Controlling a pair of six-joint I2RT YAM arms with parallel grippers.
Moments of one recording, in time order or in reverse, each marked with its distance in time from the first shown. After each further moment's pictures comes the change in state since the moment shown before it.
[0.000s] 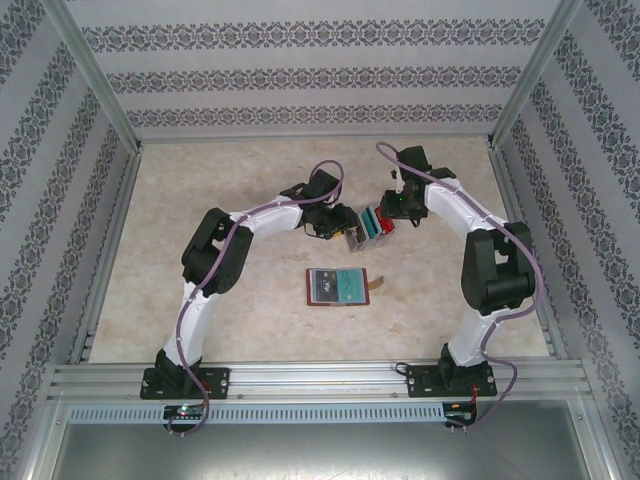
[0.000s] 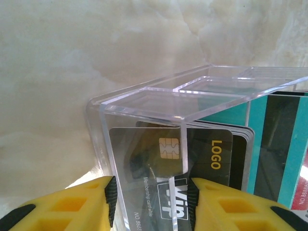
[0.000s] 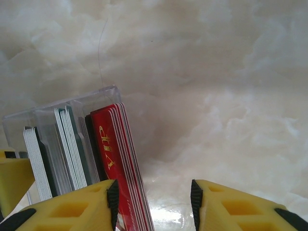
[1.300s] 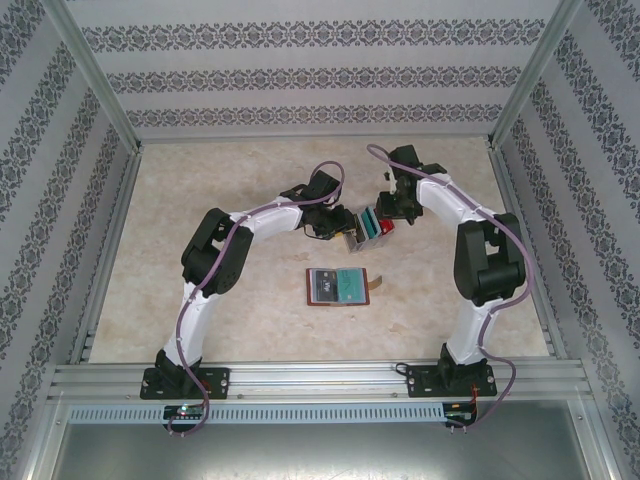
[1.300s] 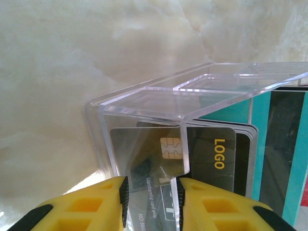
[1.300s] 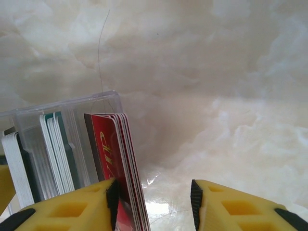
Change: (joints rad) left arm 0.000 -0.003 -0.014 0.004 -0.011 0.031; right arm 0.019 0.065 0.066 -0.048 0.035 -0.037
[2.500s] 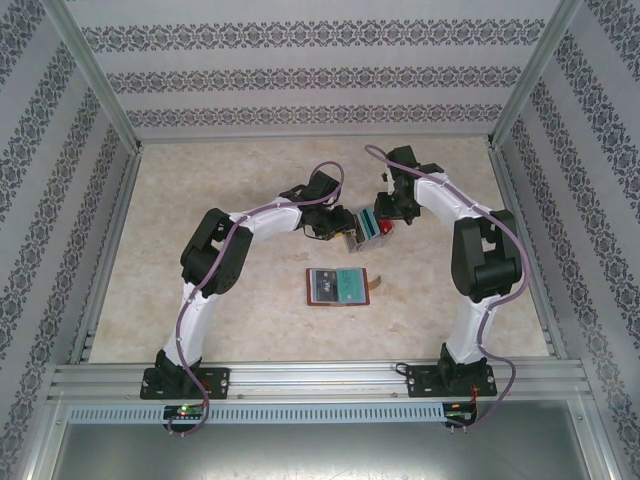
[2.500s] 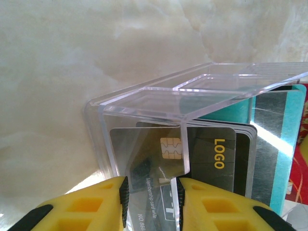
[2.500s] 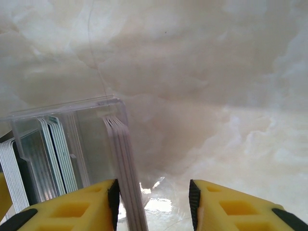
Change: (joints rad) left arm 0.001 -0.005 -0.013 0.014 0.004 0.000; right arm 0.000 0.034 0.014 0.004 -0.011 0.000
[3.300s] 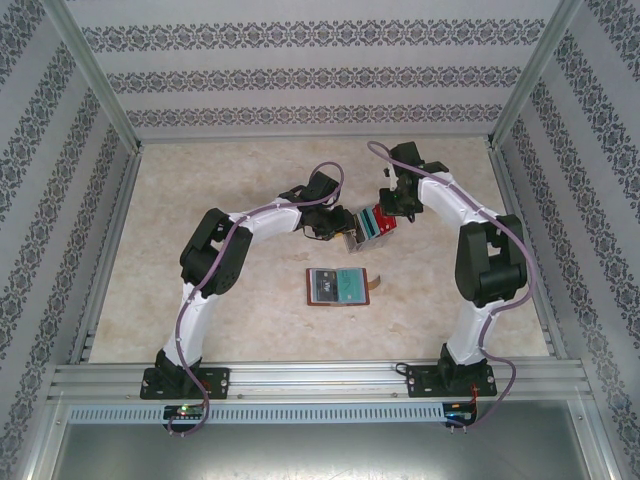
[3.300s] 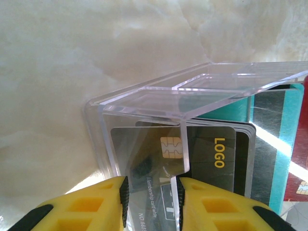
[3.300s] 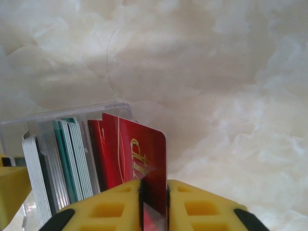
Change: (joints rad) left arm 0.000 -0.007 -0.014 0.017 0.000 0.000; right arm -0.005 -0.043 0.000 0.002 0.003 -0.015
